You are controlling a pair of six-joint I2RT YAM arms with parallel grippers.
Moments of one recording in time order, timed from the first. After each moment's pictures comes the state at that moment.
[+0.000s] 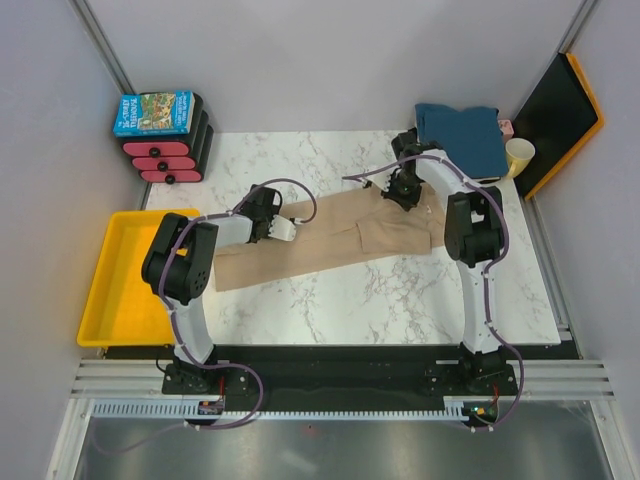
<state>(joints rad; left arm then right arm) -0.32 1.93 1.05 -0.04 -0.35 1.55 0.23 2.33 1.98 -1.02 -0.10 -1.06</state>
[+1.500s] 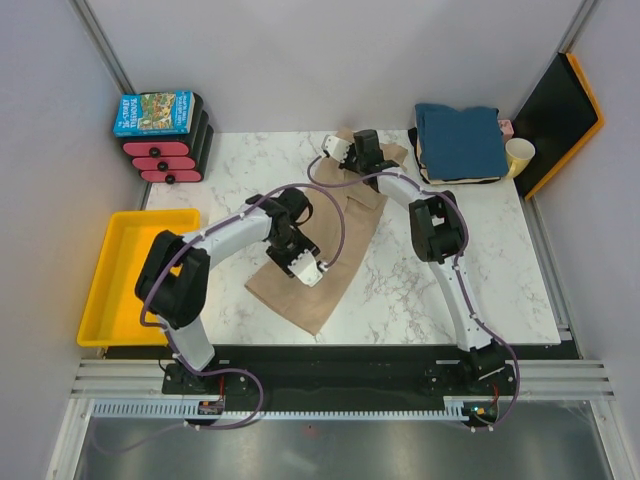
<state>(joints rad) -0.57 1.76 1.22 -0.87 0.22 1.85 0.38 2.65 2.20 -0.08 0.03 -0.94</state>
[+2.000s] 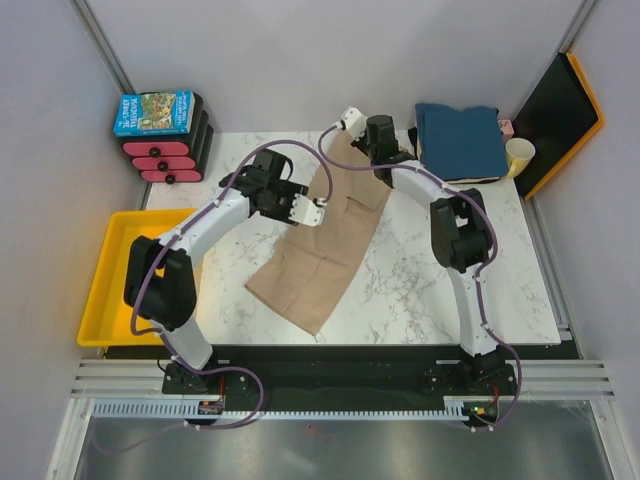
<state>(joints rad) -0.46 1.68 1.38 -0.69 0.18 1.55 0.38 2.39 1.95 0.04 0.23 -0.69</state>
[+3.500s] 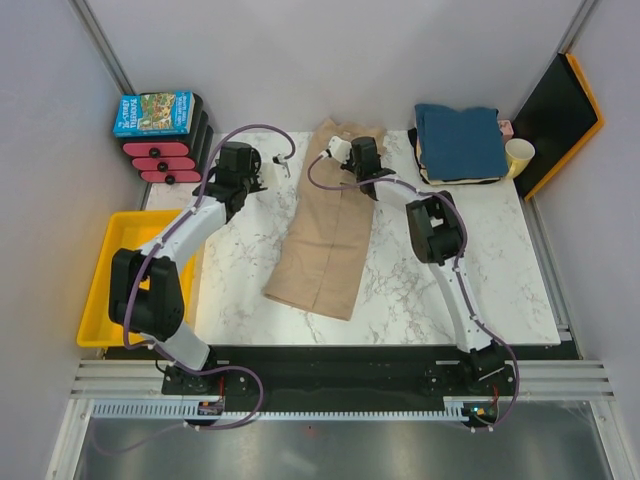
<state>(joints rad) -0.28 1.62 1.25 -0.24 -0.30 1.21 0.40 2.64 2.11 0.10 0.25 -0.89</state>
